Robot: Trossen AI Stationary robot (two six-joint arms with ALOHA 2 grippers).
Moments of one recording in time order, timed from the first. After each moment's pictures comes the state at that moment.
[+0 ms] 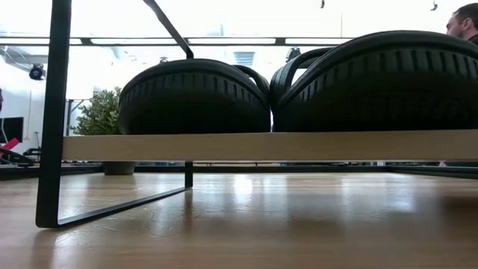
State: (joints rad) left arm -0.02 1.41 1.83 -0.42 -0.13 0.16; right arm 0.26 0.87 1.21 -0.49 0.39 0.23
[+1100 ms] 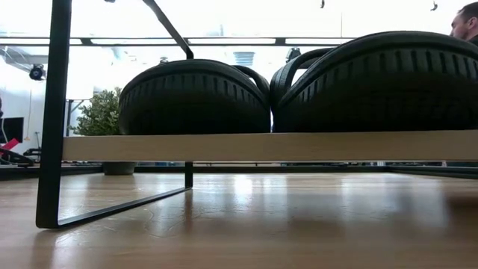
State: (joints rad) left arm -0.02 0.57 0.76 -0.04 -0.19 0.08; right arm 0.26 0.90 1.21 -0.49 0.40 0.26
